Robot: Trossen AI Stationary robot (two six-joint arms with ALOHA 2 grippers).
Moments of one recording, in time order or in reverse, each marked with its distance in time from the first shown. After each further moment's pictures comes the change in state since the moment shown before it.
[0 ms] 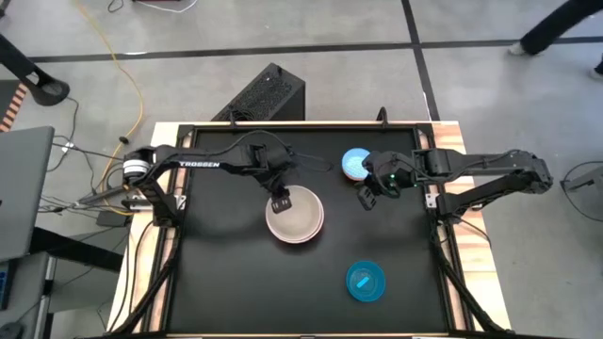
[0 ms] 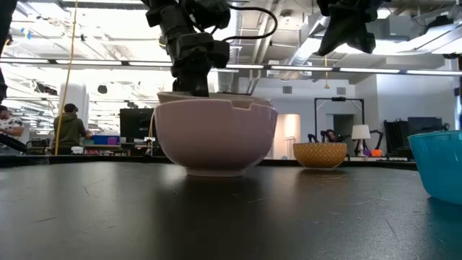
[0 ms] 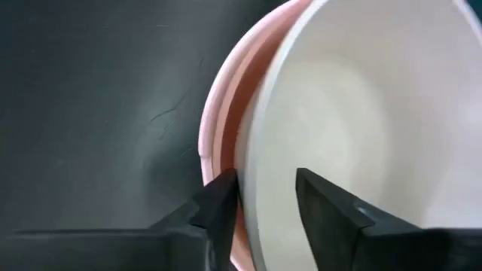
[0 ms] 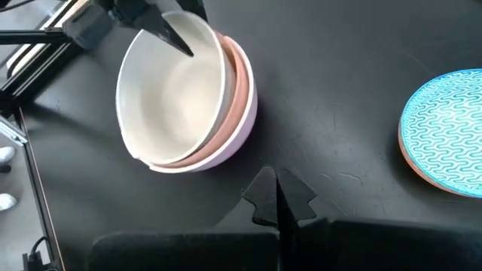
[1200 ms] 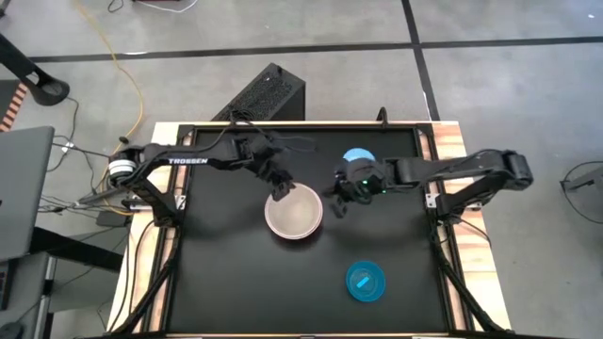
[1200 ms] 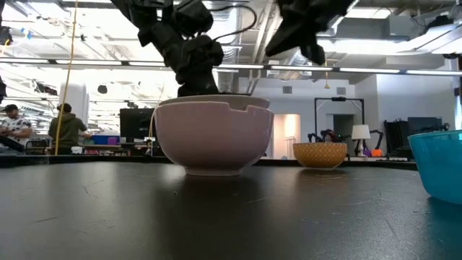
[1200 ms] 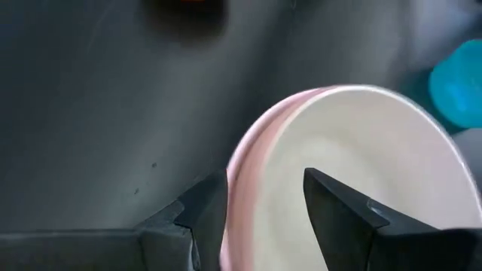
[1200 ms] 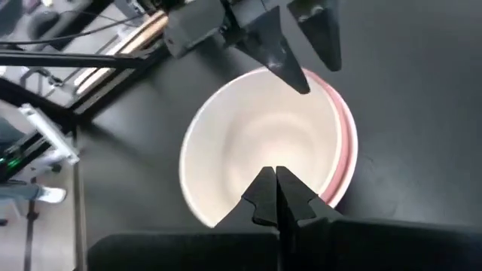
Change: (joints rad) left arm 0.112 -0.108 -0.212 0.388 0.127 0.006; right arm 0.017 0.238 0.001 0.417 -0.070 -0.080
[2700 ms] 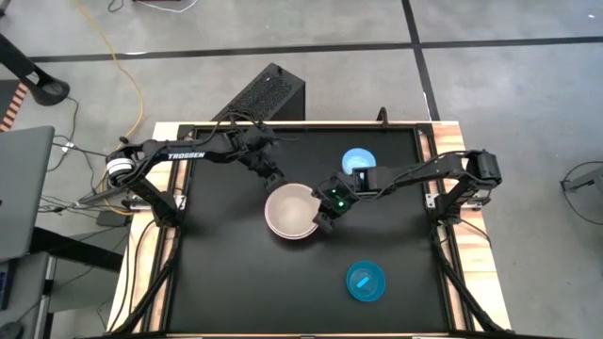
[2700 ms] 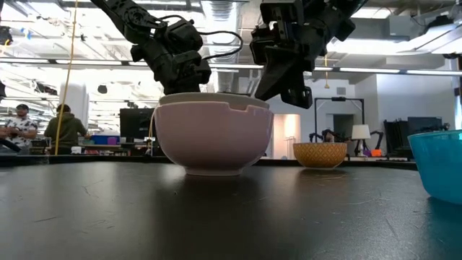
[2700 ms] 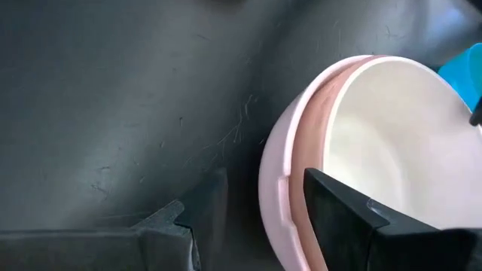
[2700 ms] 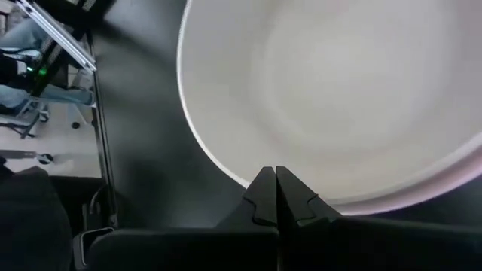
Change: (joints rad) left arm 0.137 -0.015 -0.094 0.014 0.146 -0.017; right arm -0.031 0.267 0.000 0.080 -0.377 0.008
